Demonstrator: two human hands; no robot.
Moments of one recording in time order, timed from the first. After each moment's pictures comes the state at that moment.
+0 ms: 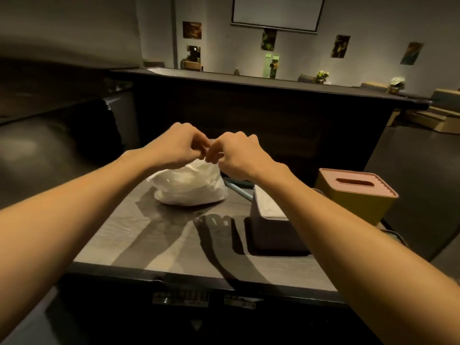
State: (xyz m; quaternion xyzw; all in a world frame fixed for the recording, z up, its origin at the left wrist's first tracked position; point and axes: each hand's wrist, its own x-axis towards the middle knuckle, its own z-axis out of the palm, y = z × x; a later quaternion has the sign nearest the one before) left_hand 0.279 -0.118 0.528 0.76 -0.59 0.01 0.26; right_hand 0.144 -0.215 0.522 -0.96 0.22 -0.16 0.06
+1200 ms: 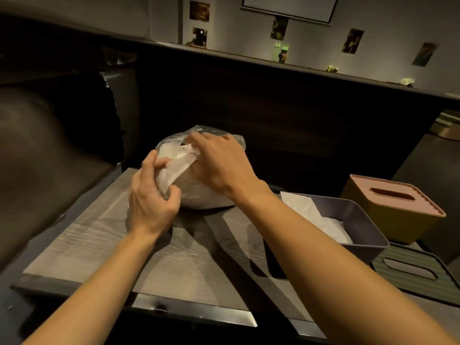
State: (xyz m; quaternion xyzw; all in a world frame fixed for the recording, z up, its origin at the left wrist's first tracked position) left_hand 0.326 -0.104 0.358 0.70 -0.39 0.19 0.57; right_hand 0.234 -0.236 0.452 -0.95 0.10 -0.30 -0.07
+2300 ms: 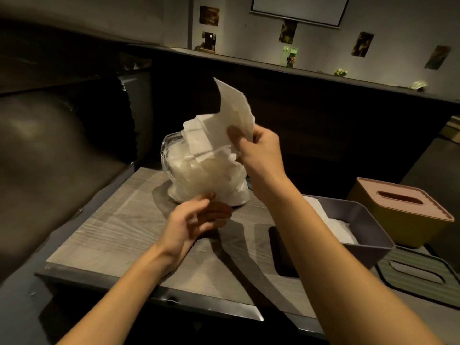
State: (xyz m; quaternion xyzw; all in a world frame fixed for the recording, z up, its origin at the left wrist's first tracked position) left_hand 0.257 -0.082 0.381 0.47 -0.23 -0.40 0.75; right_hand 0.196 -0.222 0.479 -0.71 0.21 -0.42 0.53
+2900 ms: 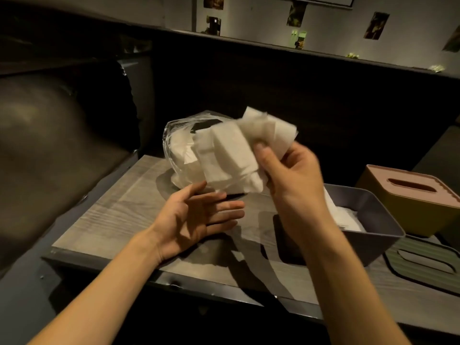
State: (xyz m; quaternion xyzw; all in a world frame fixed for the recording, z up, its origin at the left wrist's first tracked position) left_hand 0.264 -0.078 0.383 0.40 -0.18 -0.55 0.71; right_hand 0.115 -0.183 0.459 -0.70 0.12 -0.41 0.58
